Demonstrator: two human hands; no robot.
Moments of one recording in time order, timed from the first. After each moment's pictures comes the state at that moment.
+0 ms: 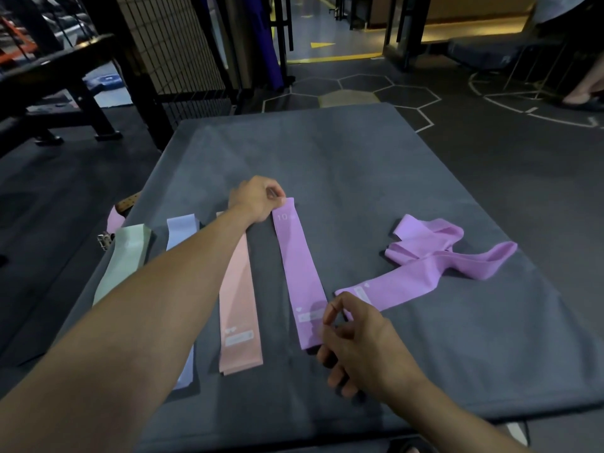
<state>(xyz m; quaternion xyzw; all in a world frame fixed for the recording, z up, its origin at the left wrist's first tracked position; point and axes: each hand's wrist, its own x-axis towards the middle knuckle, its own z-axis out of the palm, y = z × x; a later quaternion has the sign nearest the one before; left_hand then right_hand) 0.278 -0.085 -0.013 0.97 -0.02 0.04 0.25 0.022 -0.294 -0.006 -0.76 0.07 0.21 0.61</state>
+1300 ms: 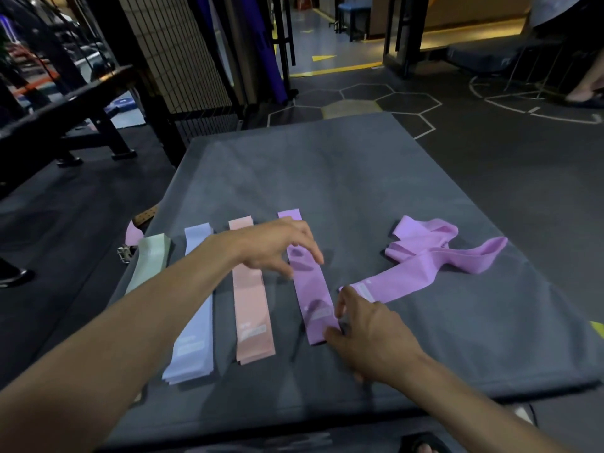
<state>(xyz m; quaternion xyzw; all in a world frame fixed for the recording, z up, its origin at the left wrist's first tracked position) 0.176 -0.095 0.036 0.90 -0.39 -0.17 0.10 0.024 -0.298 -0.002 -0.94 -0.03 0.14 0.30</state>
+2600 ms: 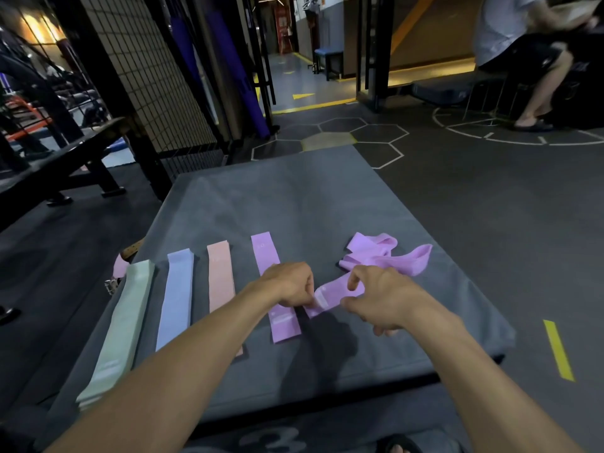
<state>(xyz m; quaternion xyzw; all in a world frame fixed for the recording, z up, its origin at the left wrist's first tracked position) 0.114 -0.208 0.025 0.97 -0.17 -0.17 0.01 0.025 -0.392 0.060 -0.95 0.02 0.18 0.27</state>
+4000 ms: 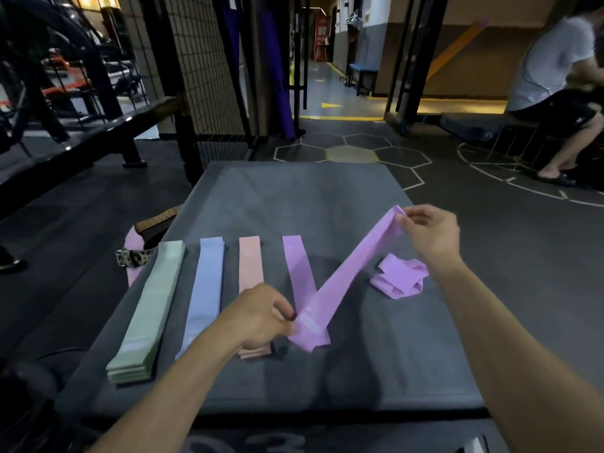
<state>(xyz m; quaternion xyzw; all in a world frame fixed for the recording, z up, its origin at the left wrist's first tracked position) 0.011 -0.106 0.068 0.92 0.00 -0.17 0.34 0.142 -0.395 0.083 -0.83 0.09 -0.20 0.52</state>
